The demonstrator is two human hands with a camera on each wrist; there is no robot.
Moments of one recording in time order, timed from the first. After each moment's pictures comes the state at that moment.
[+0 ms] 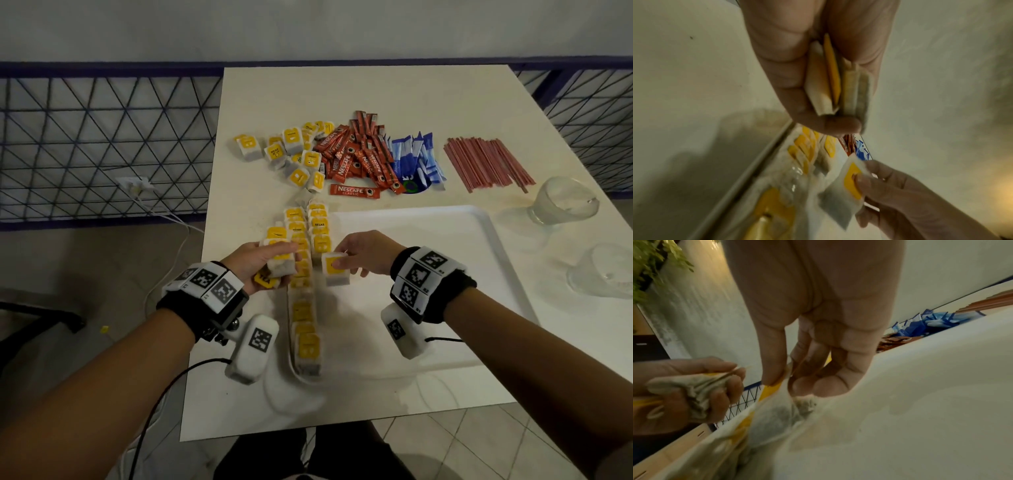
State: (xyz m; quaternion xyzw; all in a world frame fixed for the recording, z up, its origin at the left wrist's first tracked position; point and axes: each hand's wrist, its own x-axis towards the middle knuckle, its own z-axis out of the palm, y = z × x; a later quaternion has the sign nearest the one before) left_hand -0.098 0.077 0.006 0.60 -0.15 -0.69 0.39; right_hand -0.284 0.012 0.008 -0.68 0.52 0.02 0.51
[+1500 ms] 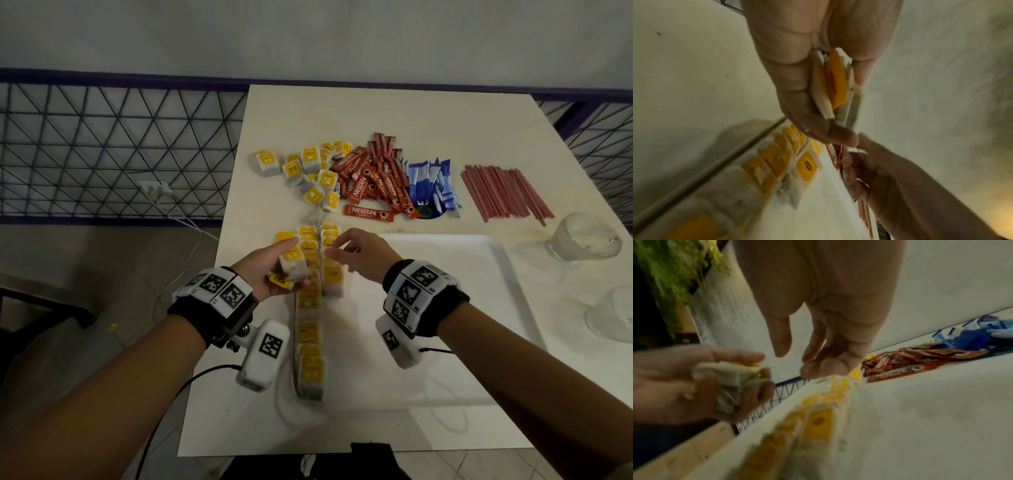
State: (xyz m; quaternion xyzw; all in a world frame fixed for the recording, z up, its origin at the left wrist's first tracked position) left_hand -0.096 0.064 0.026 0.60 -0.11 -0.69 0.40; right_hand -0.258 -0.004 0.020 -0.70 0.53 -0.07 0.47
